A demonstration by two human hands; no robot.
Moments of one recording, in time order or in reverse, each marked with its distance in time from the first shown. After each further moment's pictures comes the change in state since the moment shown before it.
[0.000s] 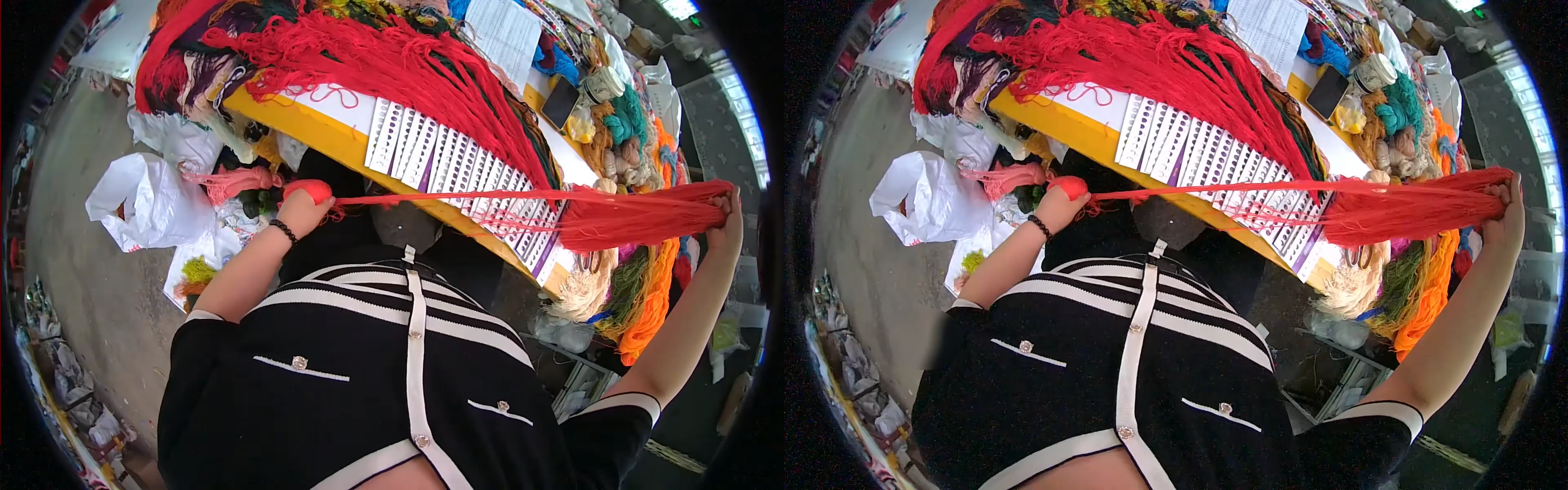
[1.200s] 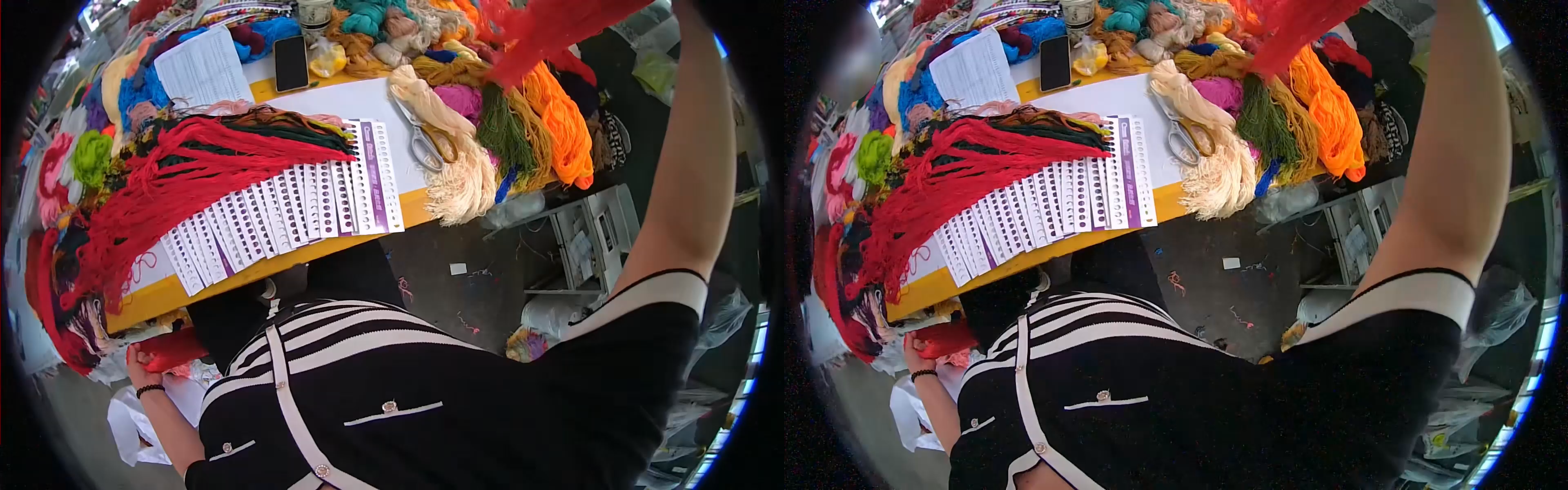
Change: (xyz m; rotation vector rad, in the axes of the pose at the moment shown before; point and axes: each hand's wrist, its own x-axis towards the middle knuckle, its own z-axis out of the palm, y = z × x) left_hand 0.038 -0.114 -0.129 -1.301 0.438 -0.623; right_hand -0.120 -0.138 0.001 -1.352 0.536 -1.265
